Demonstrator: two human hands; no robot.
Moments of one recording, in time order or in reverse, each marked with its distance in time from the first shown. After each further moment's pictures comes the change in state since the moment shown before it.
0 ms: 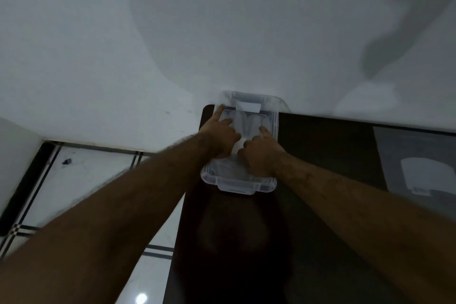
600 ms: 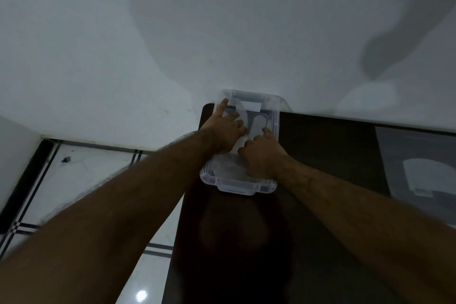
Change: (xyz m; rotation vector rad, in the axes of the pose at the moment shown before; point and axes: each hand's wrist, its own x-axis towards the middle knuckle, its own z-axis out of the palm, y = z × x) left_hand 0.009 -0.003 -0.006 0.009 0.061 0.009; right_hand -0.001 -0.002 0.001 0.037 0.015 0.045
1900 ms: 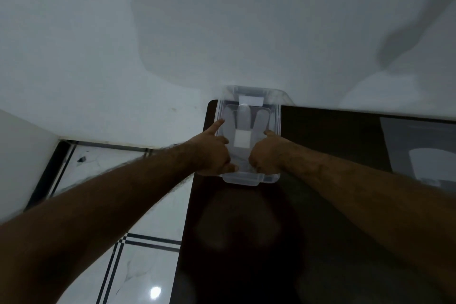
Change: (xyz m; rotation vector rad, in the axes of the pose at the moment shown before) left_hand -0.079 0.018 -0.007 -0.029 -0.246 0.163; right_hand -0.010 0.004 -0.010 -0.064 -0.246 -0.158
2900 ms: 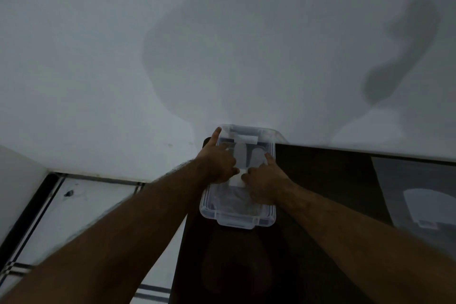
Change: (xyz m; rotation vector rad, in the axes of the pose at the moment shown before) left_hand 0.053 -0.036 -0.027 -0.012 0.220 -0.224; right_hand 0.011 0.015 0.005 0.047 0.225 0.145
